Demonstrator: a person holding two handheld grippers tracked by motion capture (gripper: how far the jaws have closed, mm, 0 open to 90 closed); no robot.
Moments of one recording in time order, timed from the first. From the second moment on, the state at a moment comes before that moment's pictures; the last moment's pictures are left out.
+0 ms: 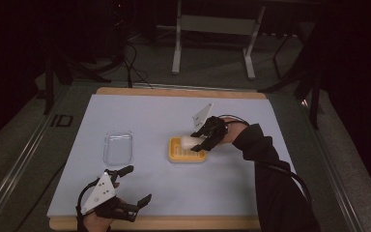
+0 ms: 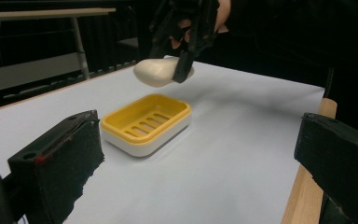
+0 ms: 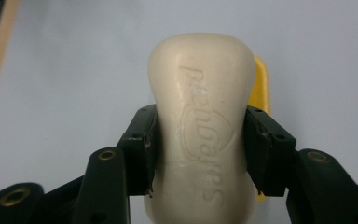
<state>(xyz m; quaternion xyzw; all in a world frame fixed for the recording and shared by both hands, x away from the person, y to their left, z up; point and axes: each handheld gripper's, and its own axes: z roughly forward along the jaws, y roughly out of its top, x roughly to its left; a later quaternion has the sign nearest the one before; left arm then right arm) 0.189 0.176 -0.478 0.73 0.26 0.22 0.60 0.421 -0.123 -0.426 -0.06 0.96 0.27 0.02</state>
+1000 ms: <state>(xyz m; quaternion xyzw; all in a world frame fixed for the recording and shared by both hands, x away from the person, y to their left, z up) 0.188 0.176 -0.478 0.73 0.25 0.21 0.59 0.445 -0.103 -0.495 -0.04 0.97 0.23 0.00</state>
